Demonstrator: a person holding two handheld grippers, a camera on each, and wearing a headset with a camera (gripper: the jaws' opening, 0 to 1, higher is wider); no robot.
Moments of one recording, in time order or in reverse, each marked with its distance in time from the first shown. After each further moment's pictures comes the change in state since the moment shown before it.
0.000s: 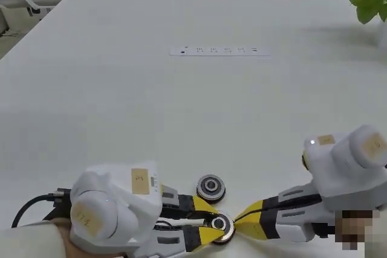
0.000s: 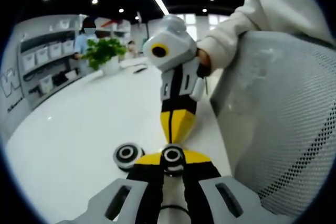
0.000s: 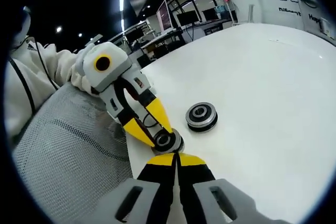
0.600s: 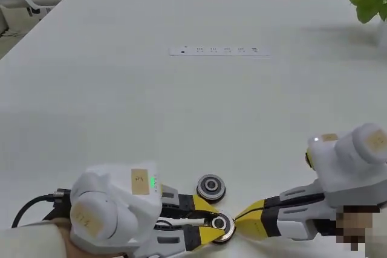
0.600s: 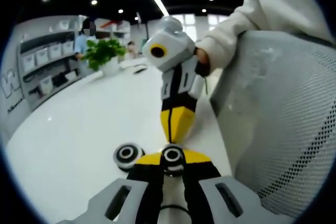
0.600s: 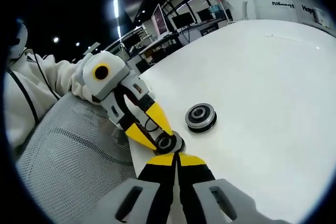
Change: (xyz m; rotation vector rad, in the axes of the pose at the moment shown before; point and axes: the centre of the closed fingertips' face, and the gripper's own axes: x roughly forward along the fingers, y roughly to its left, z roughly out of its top) left arm 0.000 0.000 0.000 0.006 -0.004 0.000; right arm -0.003 0.002 0.004 0.065 -0.030 0.013
